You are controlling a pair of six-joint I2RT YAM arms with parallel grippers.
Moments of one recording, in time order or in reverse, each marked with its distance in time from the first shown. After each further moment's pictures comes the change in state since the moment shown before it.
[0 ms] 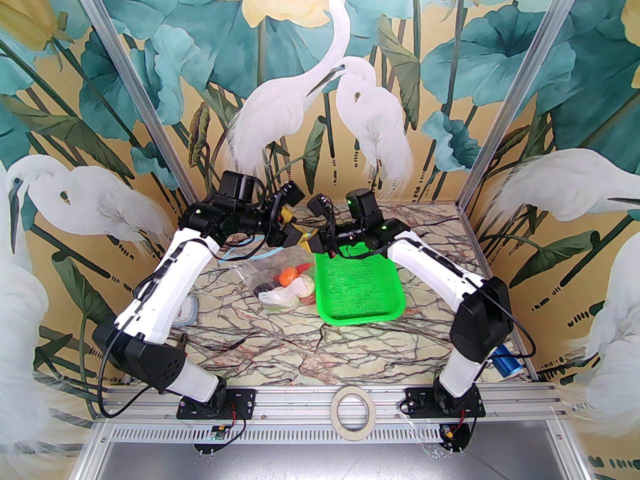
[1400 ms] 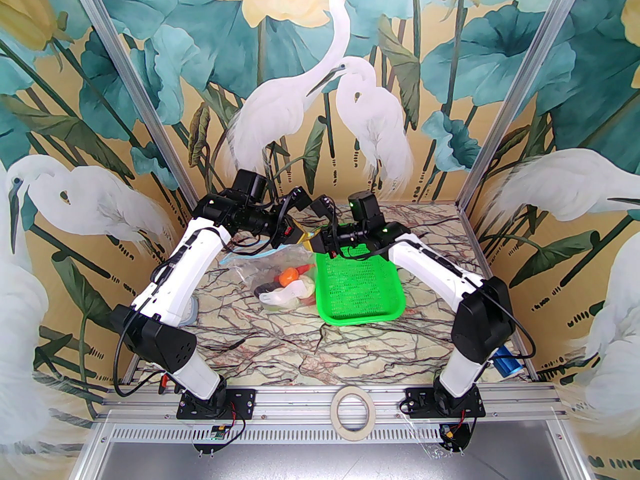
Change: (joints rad) left arm -0.017 0.097 0.085 -0.131 0.033 0.026; right arm -0.023 -0.026 -0.088 0.104 0.039 0.052
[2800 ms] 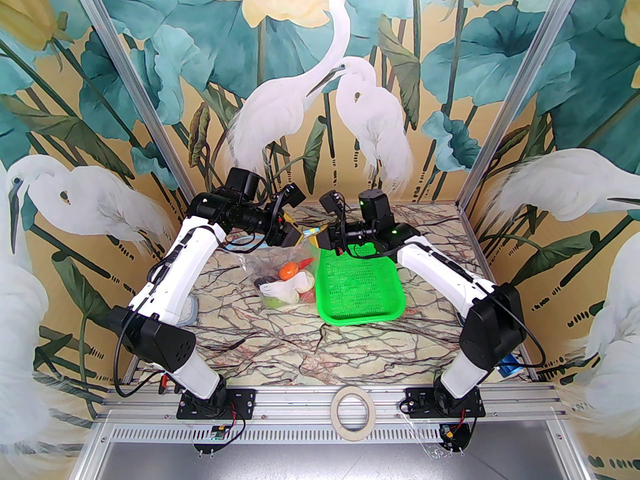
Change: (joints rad) left arm 0.048 -0.001 0.008 0.000 0.050 -0.009; right arm -0.013 -0.034 0.004 0.008 -0.032 0.023
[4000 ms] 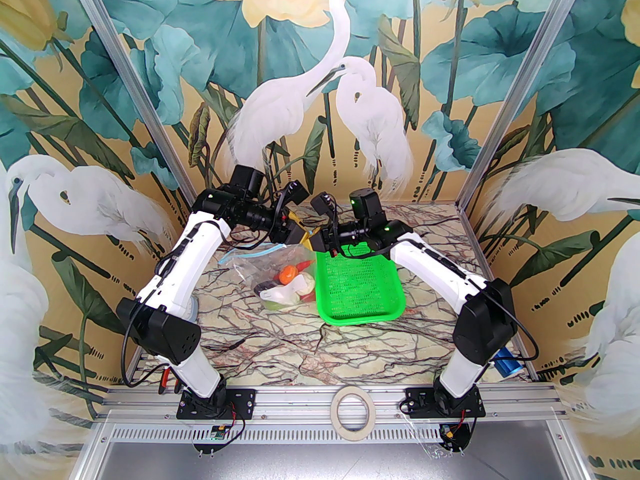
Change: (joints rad) left arm -0.006 0.066 0.062 -0.037 0.093 0.006; right arm 0.023 0.039 0.048 -0.050 -0.013 -0.028
